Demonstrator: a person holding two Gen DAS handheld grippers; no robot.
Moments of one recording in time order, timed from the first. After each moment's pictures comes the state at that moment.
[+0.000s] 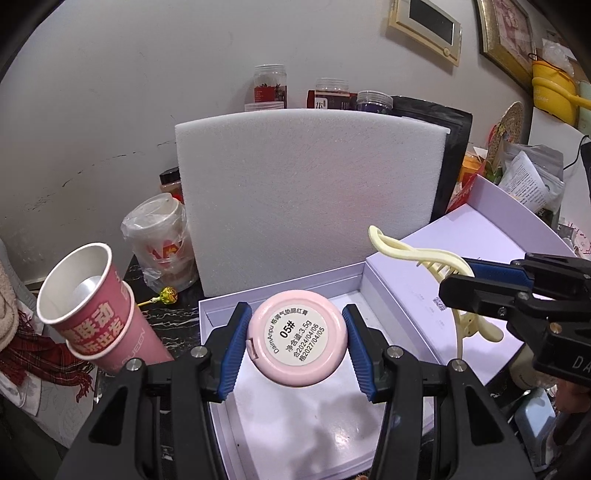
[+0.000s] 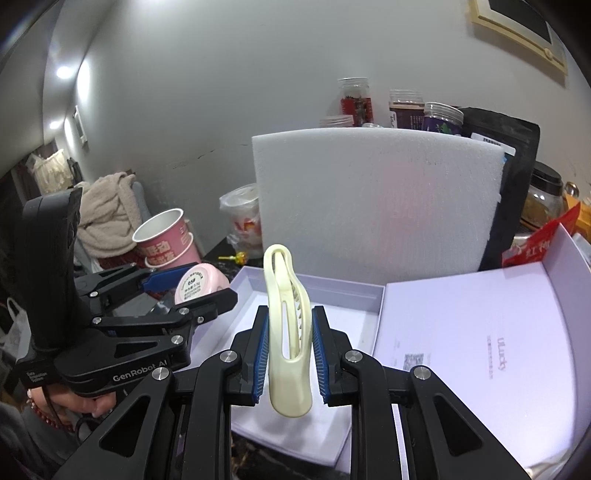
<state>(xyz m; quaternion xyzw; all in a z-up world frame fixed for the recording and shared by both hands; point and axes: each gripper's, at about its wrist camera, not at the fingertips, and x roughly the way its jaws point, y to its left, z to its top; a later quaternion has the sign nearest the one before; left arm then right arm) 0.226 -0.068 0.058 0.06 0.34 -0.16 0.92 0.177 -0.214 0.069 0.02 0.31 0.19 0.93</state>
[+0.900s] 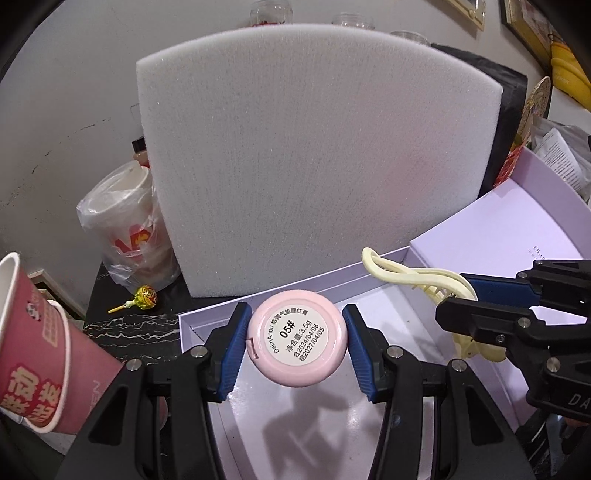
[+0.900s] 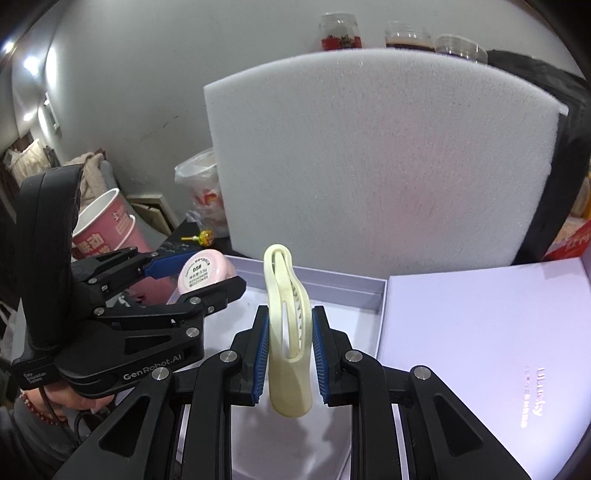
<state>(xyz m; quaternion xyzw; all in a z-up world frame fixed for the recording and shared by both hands) 0.306 -0.076 0.003 0.08 0.40 -0.17 0.90 0.254 -0.204 0.025 0.02 0.39 0.17 0.90</state>
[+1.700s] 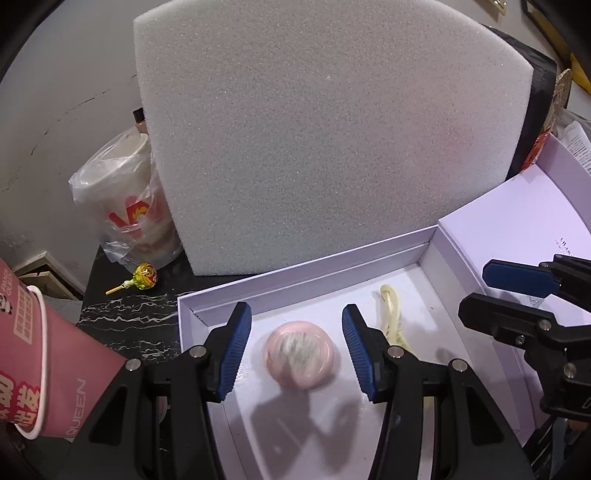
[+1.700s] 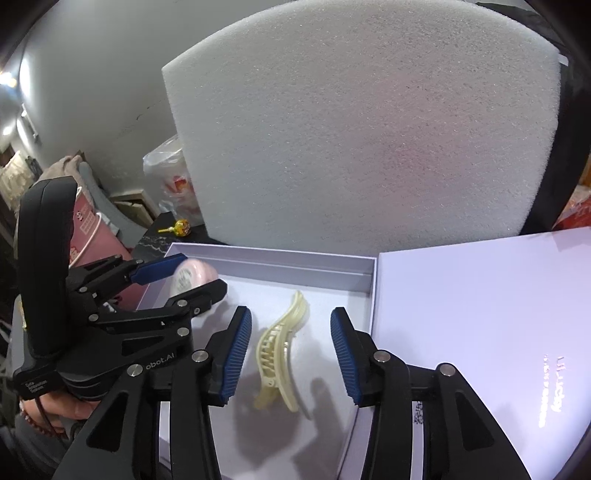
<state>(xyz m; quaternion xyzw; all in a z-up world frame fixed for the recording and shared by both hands) 0.320 -0.071 -0.017 0.08 0.44 -0.15 0.88 0.273 -0.211 0.010 0.04 0.43 0.14 0.89</state>
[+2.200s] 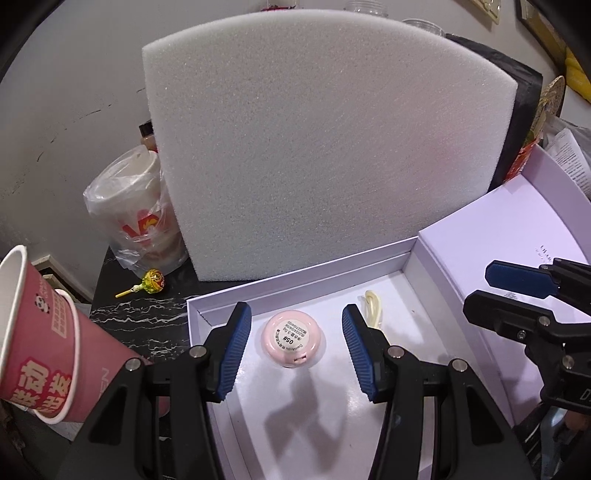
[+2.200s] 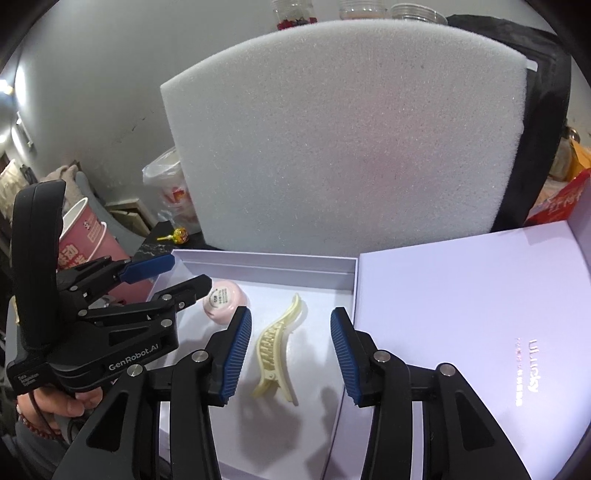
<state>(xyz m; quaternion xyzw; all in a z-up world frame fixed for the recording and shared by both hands) 0.301 -0.072 0.011 0.08 0.42 -0.16 0.89 0.253 -0.221 0.029 0.05 0.41 0.12 0.90</state>
